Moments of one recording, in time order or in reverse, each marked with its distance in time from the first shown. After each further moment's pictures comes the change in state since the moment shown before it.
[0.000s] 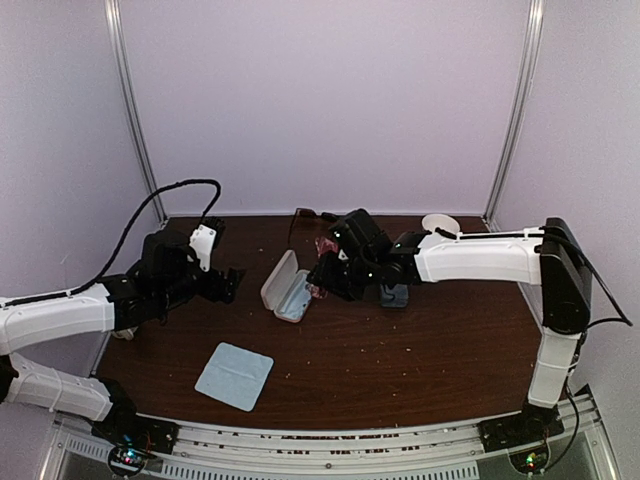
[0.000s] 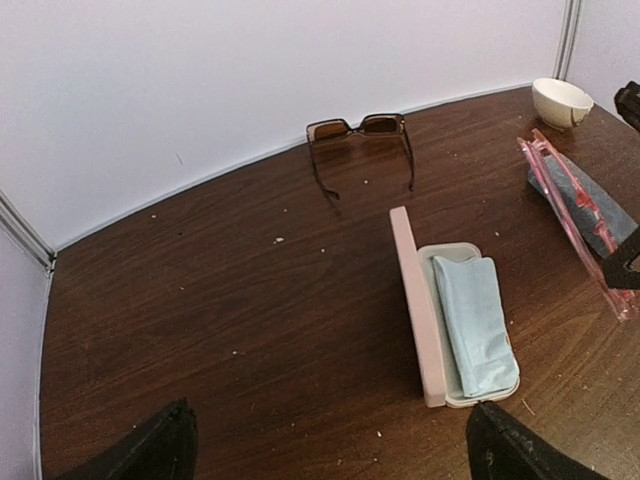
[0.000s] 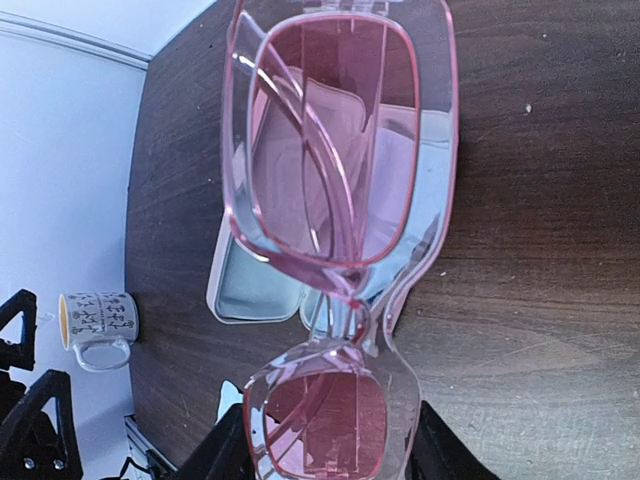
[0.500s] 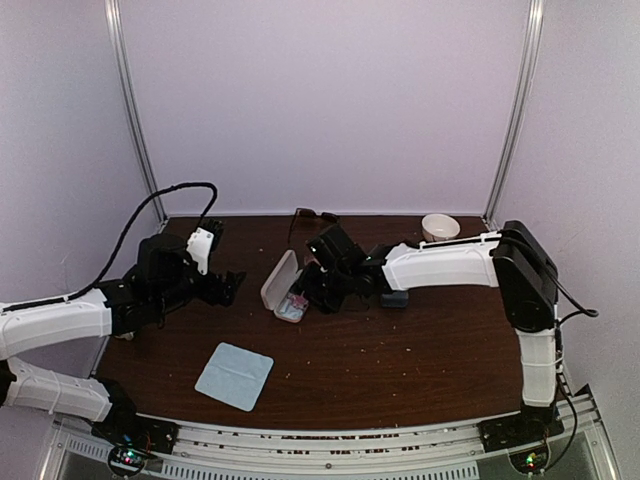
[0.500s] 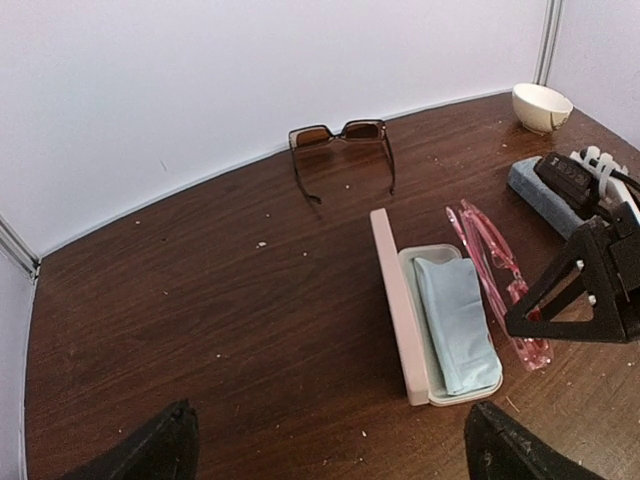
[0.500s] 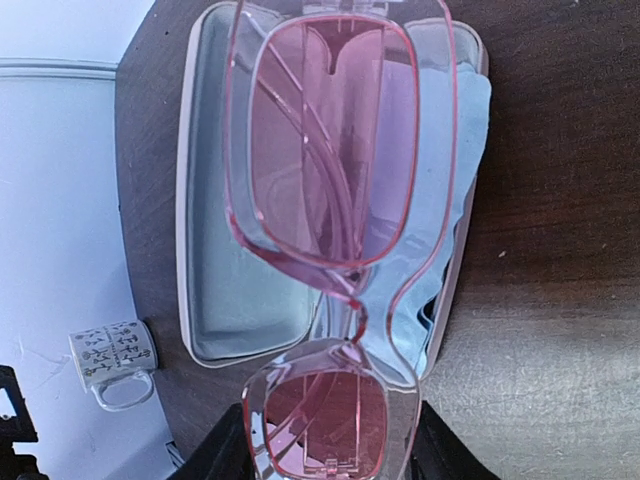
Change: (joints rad) left arm 0.009 -0.029 -0.042 0.043 0.061 0.000; right arm 0.018 0.202 0.127 0.048 -0.046 0.215
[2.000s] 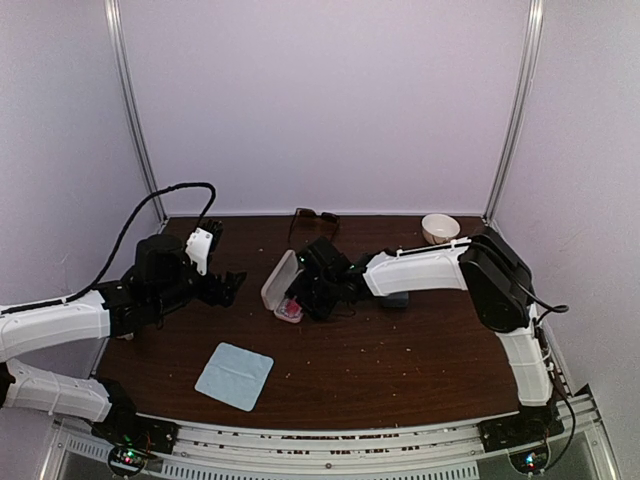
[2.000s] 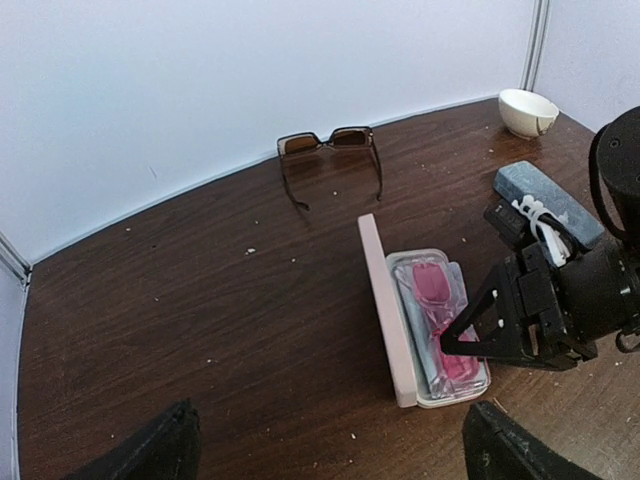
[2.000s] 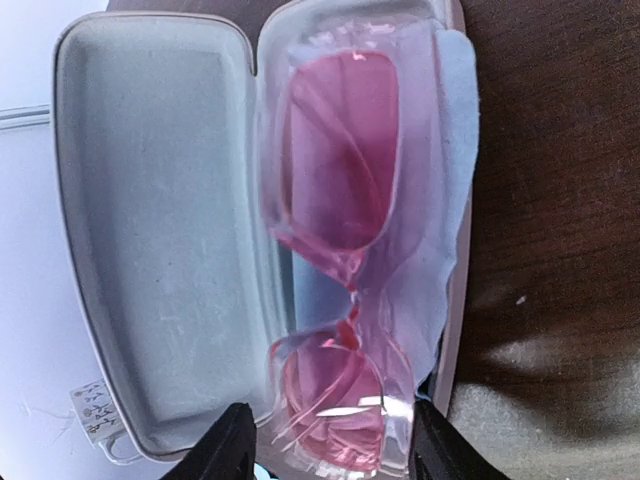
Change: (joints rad) left arm 0.000 -0.019 -0.011 0.011 0.029 0.000; right arm 0.000 0.160 0.105 0.019 0.009 0.153
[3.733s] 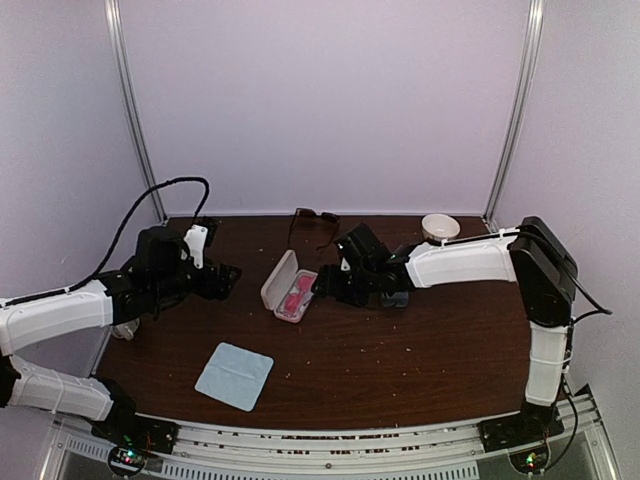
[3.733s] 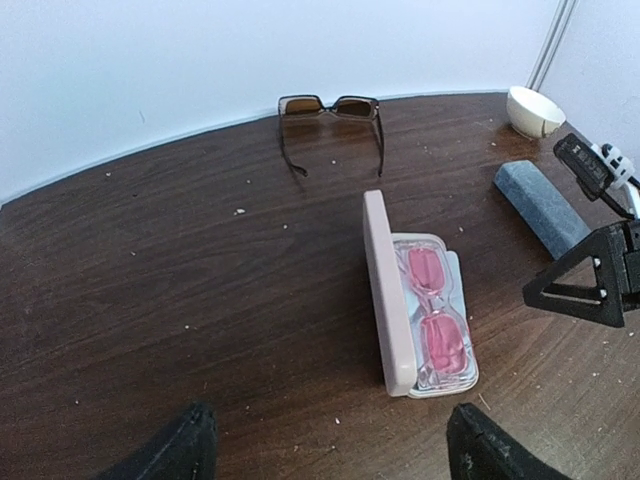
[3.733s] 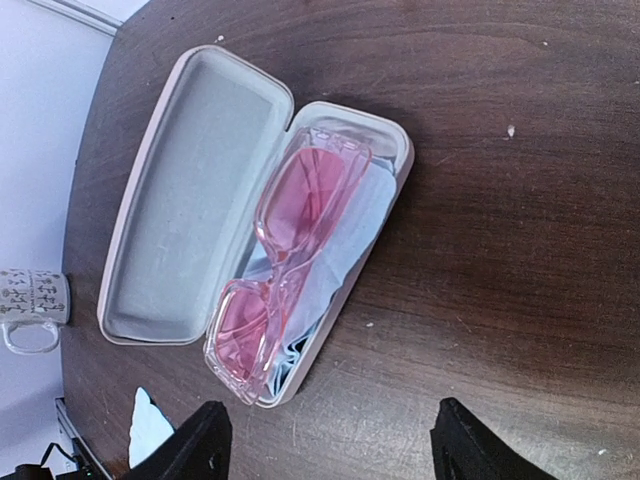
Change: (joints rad) left arm 0.085 0.050 0.051 -0.084 0.121 -0.114; right arm -0.076 -0.252 -0.265 0.022 0.005 -0.543
